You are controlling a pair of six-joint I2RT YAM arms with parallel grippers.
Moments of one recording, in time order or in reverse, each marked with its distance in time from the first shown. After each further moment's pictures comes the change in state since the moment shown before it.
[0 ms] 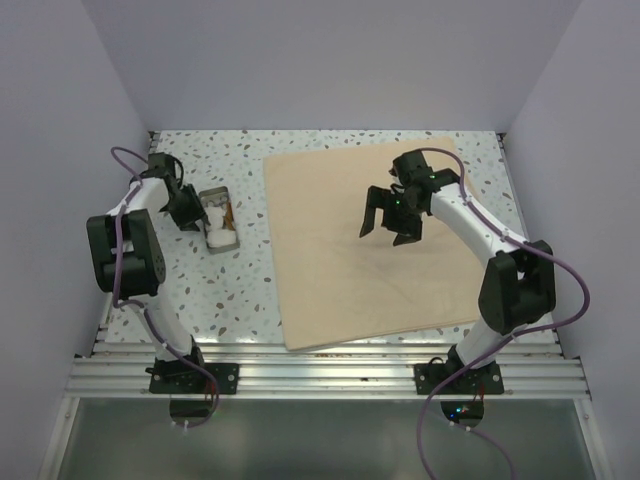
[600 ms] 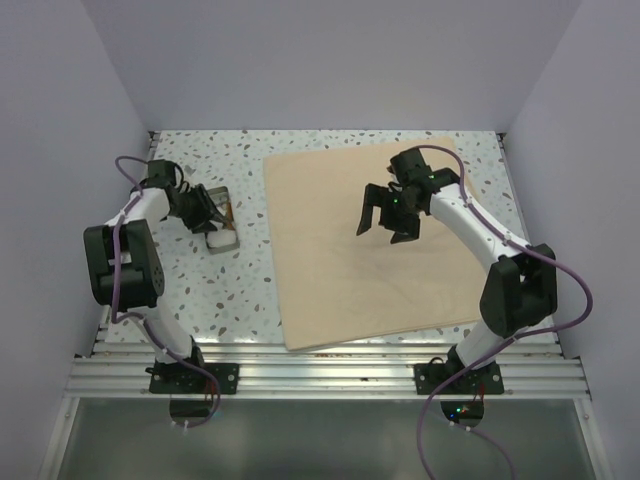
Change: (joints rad) left arm -0.008 -0.068 -0.131 0.113 0.286 -0.029; right arm 0.021 -0.020 0.010 -0.005 0.012 0.024
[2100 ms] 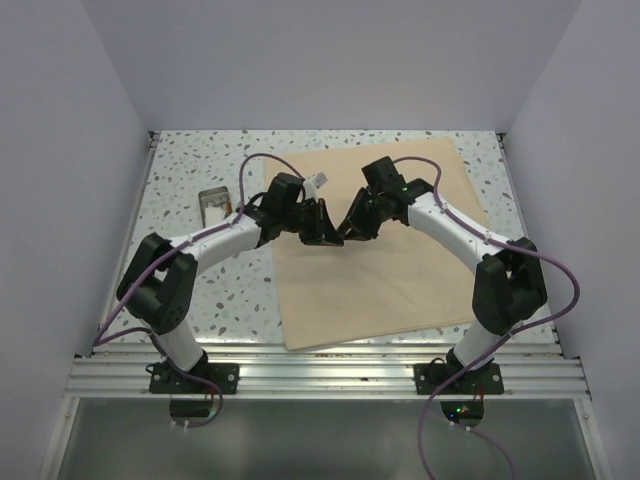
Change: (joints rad) left arm -0.765 -0.103 -0.101 0.438 0.112 -0.336; right arm 0.151 0.041 -0.039 0.219 -0.002 0.493
